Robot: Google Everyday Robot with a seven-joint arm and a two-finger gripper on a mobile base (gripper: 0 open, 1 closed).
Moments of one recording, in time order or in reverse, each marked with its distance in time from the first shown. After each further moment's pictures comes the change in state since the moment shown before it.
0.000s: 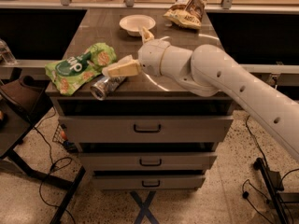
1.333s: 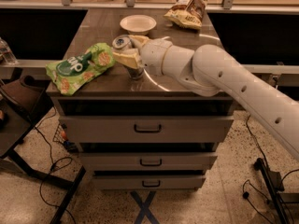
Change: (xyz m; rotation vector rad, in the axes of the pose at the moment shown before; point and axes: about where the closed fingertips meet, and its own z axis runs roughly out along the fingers) arm 0.007 -0.007 -0.005 0.013 0.012 -0.005
